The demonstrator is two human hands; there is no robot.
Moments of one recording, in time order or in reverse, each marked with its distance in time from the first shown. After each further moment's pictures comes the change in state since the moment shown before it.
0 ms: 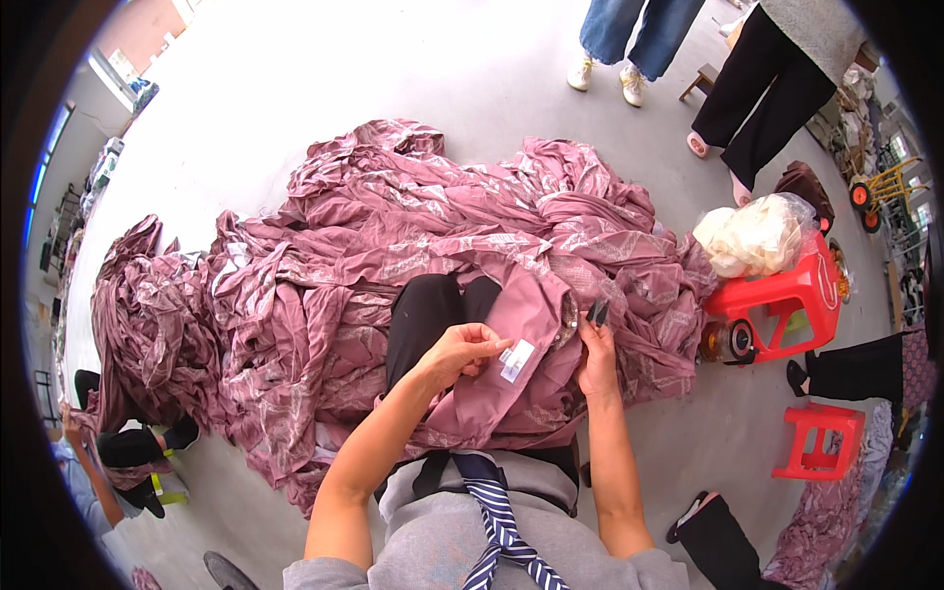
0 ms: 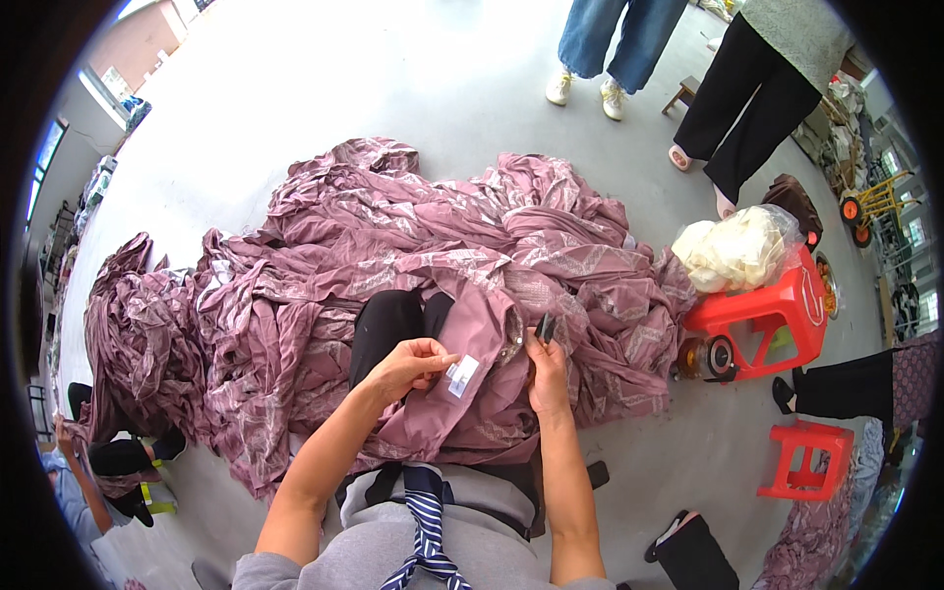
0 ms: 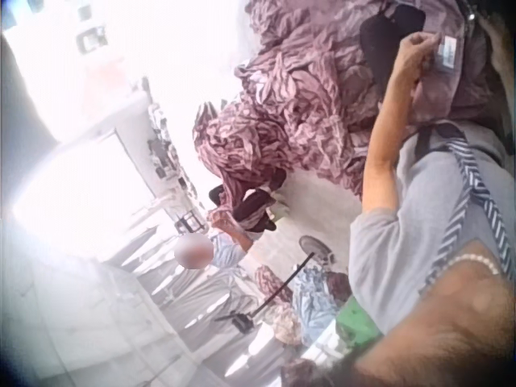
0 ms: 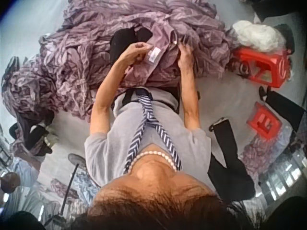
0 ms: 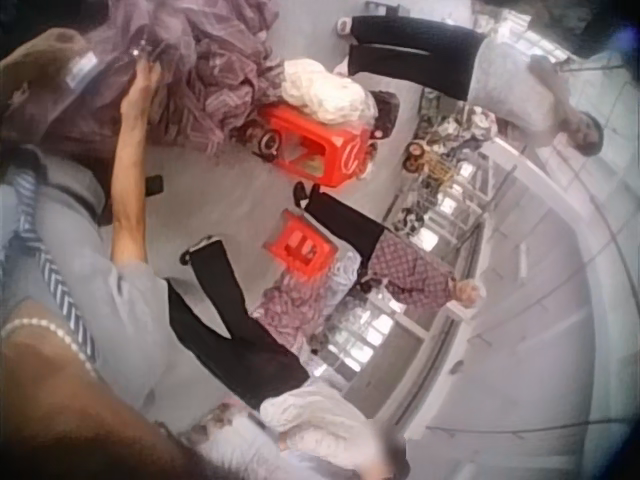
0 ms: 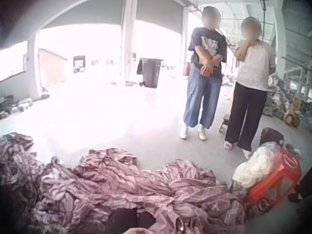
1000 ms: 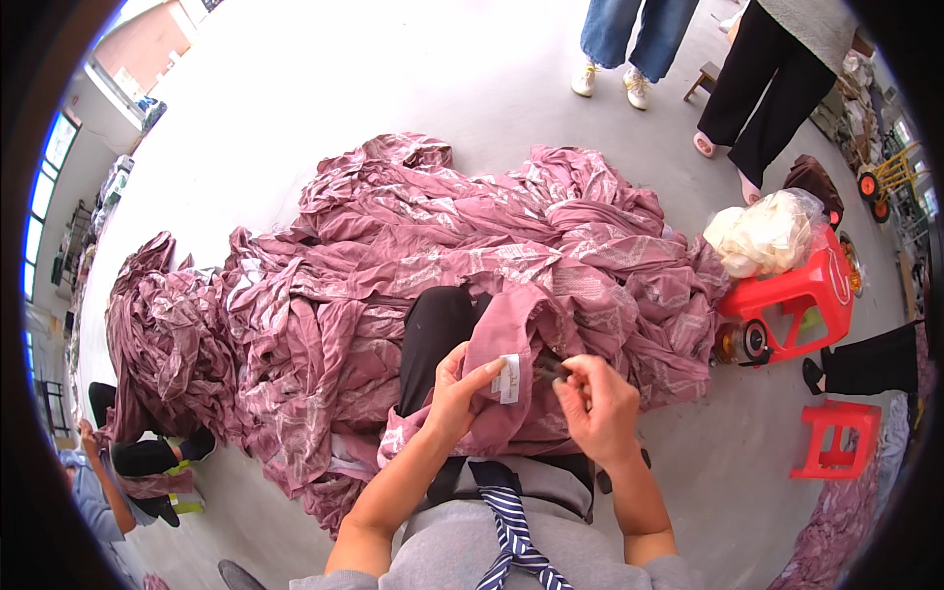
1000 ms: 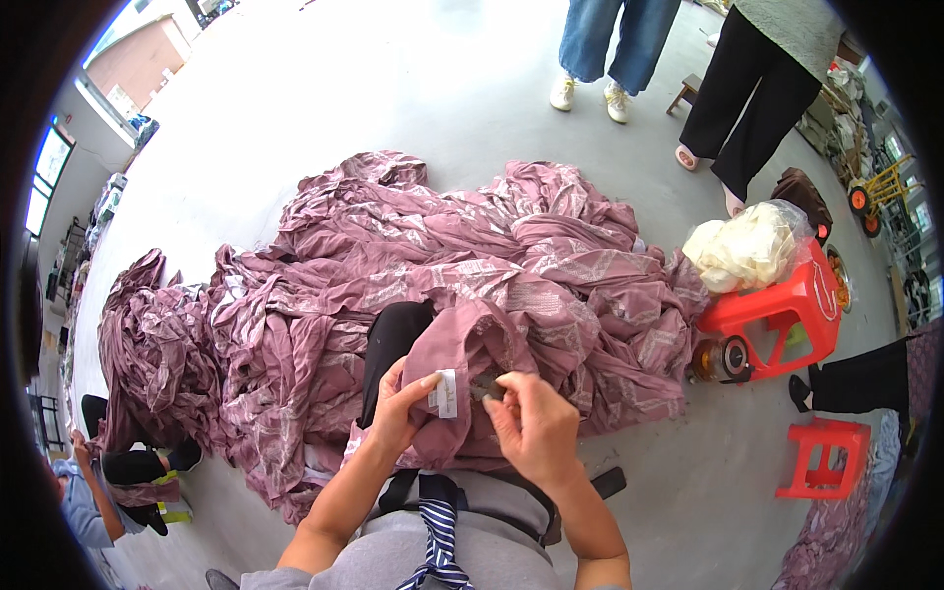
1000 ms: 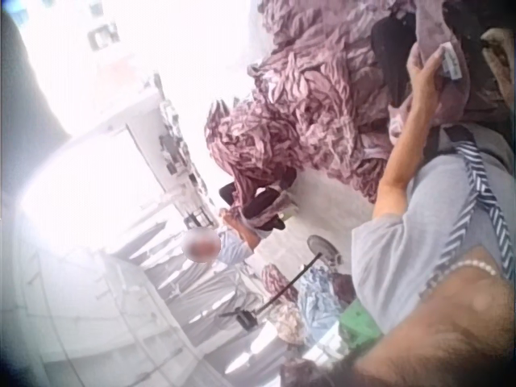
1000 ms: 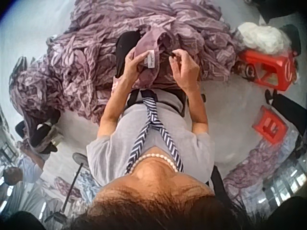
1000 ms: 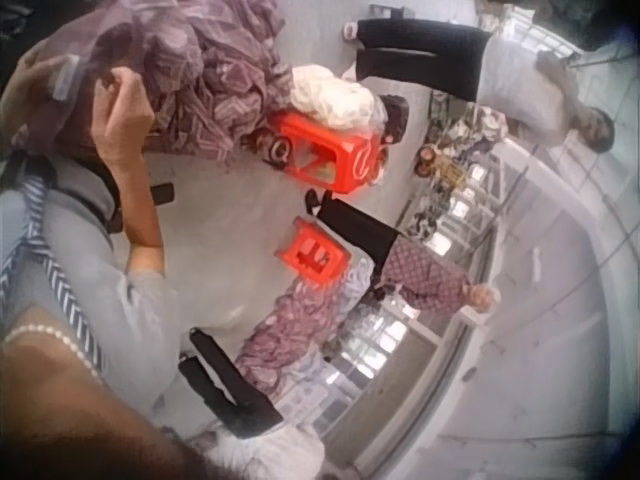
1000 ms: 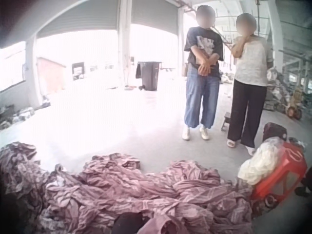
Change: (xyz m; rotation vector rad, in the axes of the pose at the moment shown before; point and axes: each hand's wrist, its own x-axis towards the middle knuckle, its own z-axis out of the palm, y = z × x) left_hand -0.063 0.011 0.055 -0.438 0.197 0.386; right_hand -0.080 -0.076 0.090 -1.179 -0.174 -0.611
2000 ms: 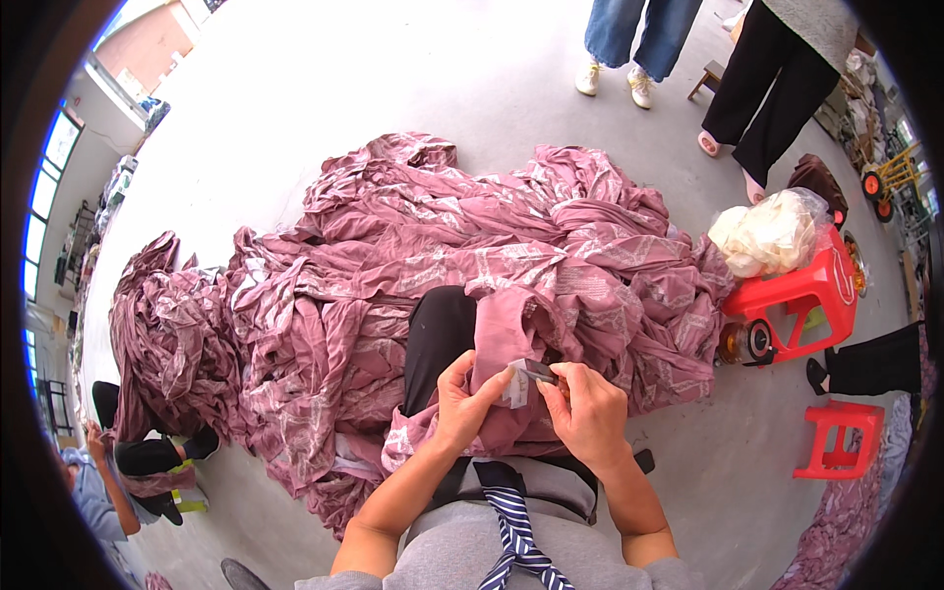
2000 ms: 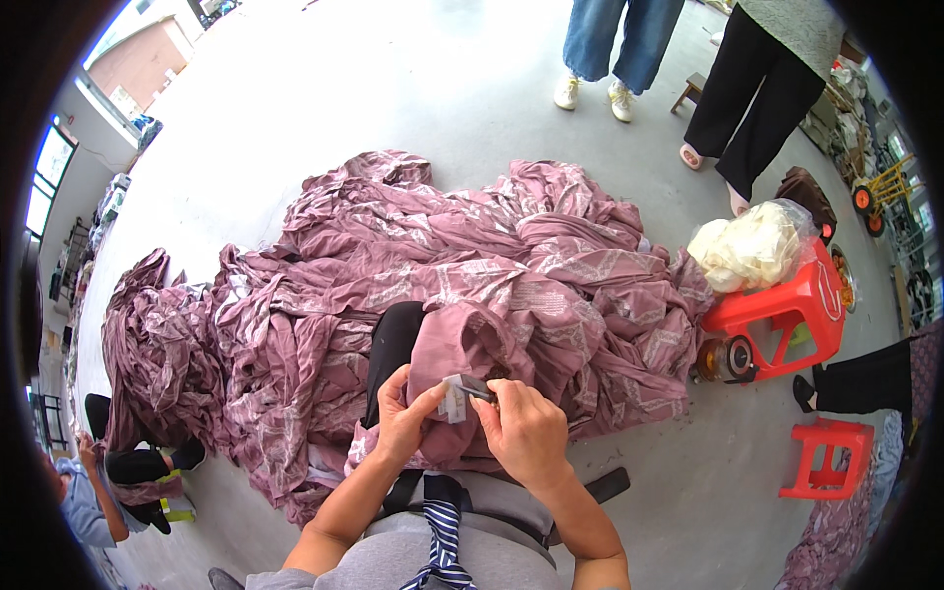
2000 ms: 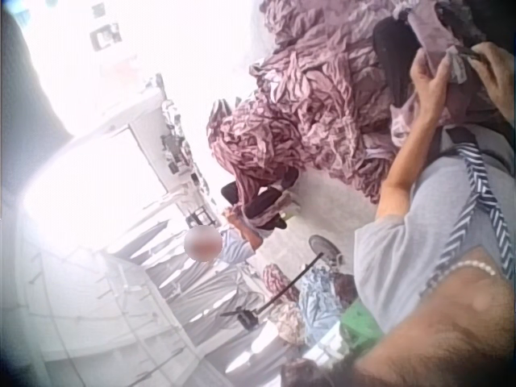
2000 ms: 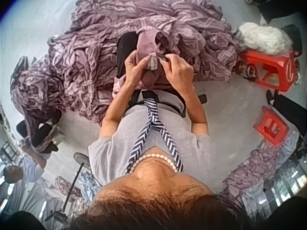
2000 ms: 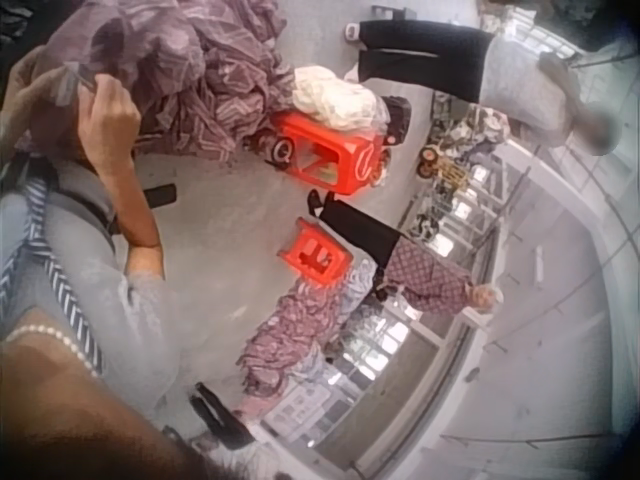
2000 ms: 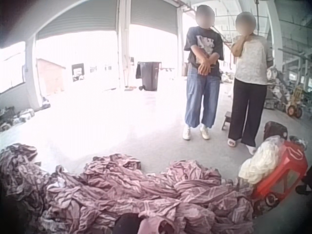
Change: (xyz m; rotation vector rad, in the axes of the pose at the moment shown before) left_hand -0.009 -0.012 -0.001 0.275 0.008 0.242; right_hand -0.005 0.001 0.017 -0.250 -0.076 -0.076
